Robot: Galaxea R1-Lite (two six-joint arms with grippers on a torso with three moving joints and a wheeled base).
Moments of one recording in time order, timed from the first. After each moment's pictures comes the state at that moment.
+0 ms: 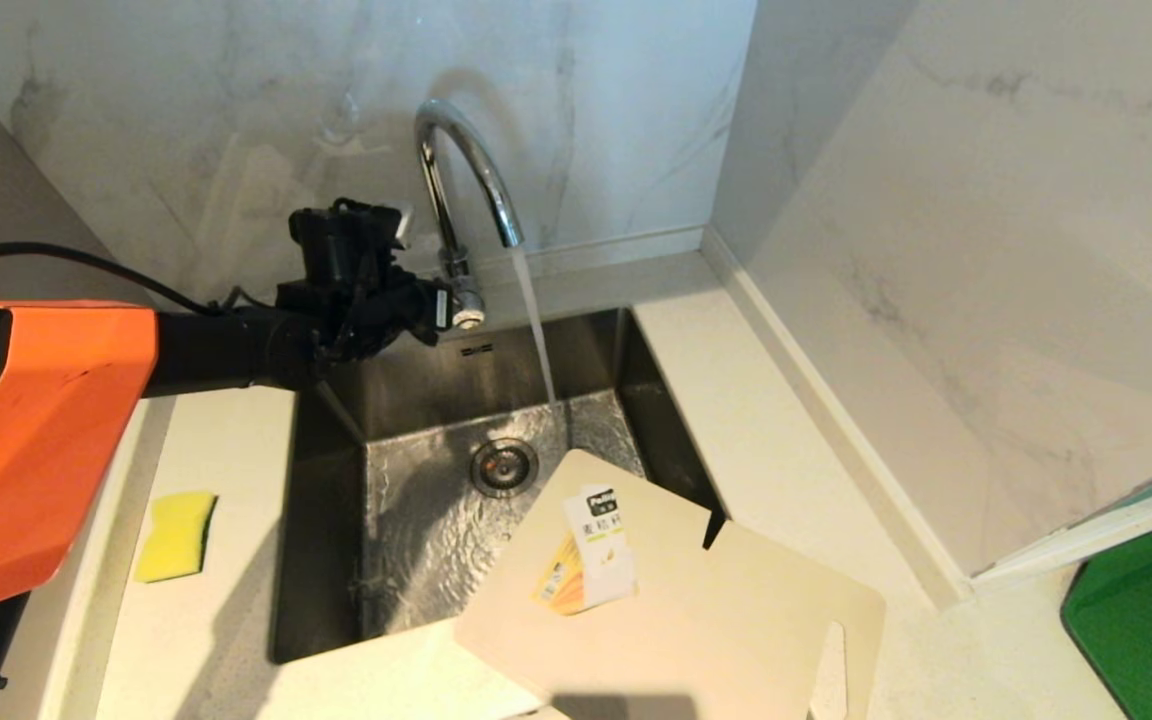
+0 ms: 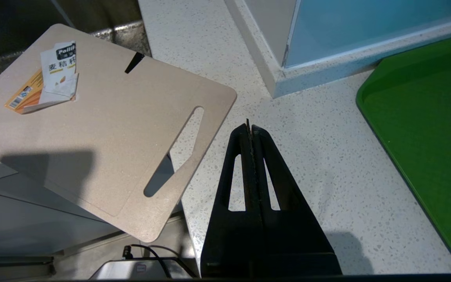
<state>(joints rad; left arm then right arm) -0.33 2.37 -1.99 -0.30 0.16 0.11 -0.01 0.00 0.00 0.00 -0.01 0.03</state>
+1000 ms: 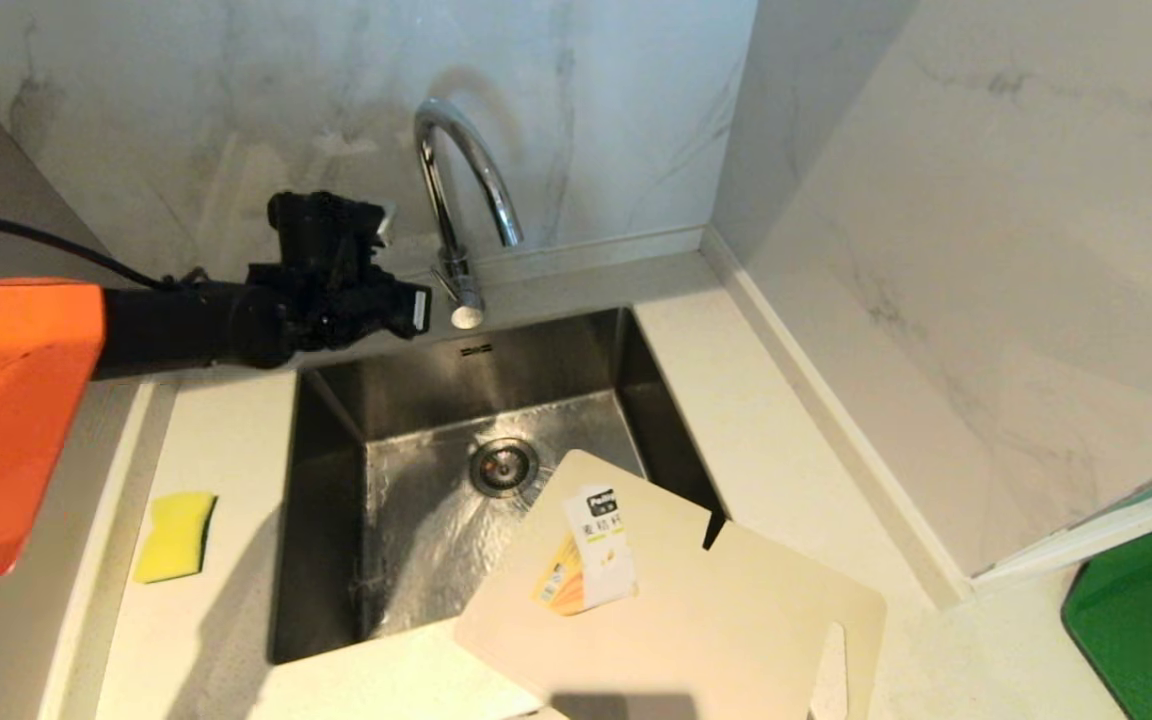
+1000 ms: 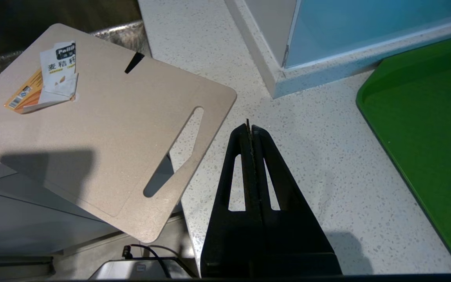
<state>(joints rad) -0.31 2.30 -1.99 -0.08 0.18 0.11 -0.01 0.00 0.00 0.00 -0.01 0.03</state>
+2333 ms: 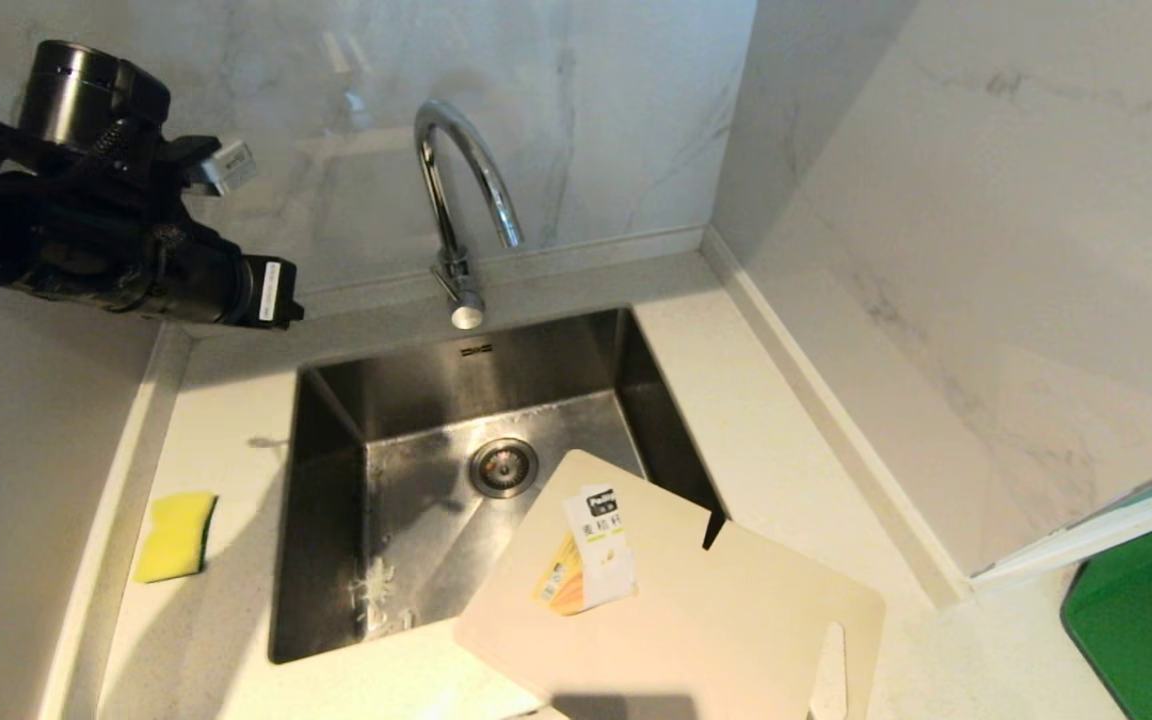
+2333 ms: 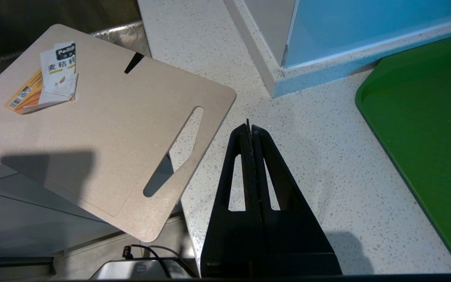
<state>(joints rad) -0.30 1.78 -1.71 0.47 0.13 -0.05 -0.01 0.00 0.00 0.00 -0.01 0.04</state>
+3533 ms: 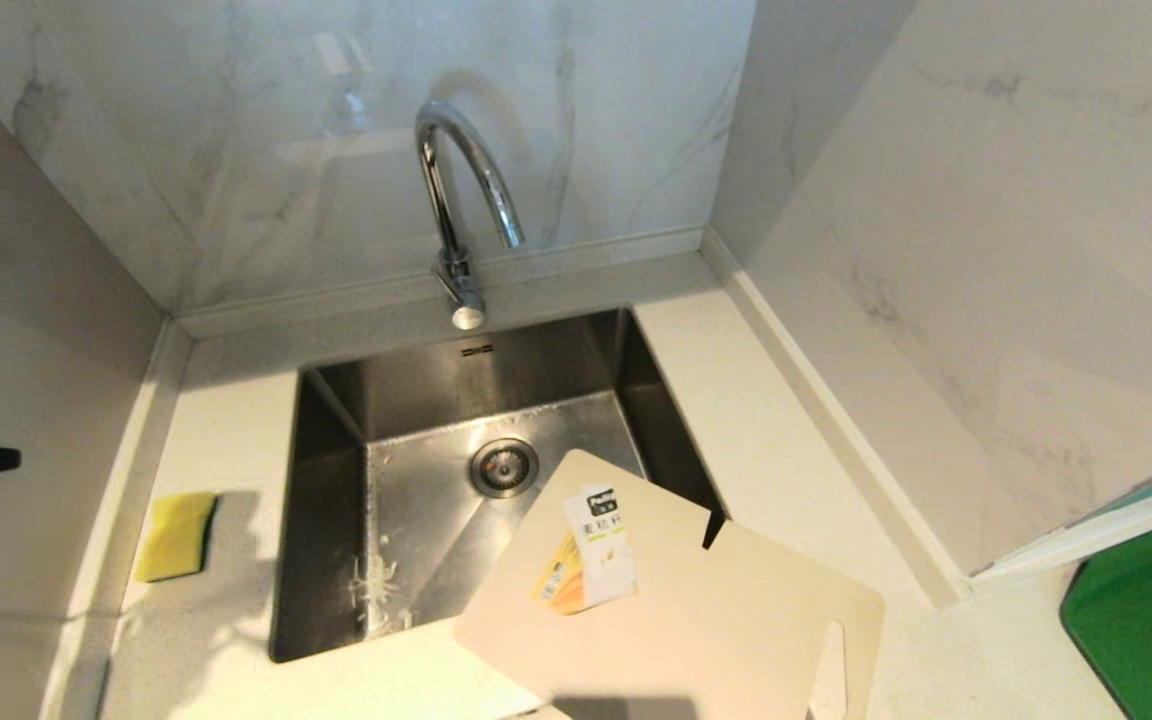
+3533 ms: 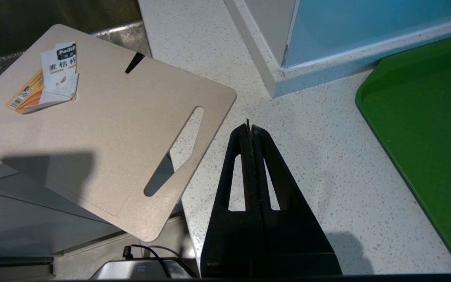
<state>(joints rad) -0.04 1.15 -1.04 0.45 0.00 -0.05 -0.01 0.00 0.00 0.00 -0.01 0.03</state>
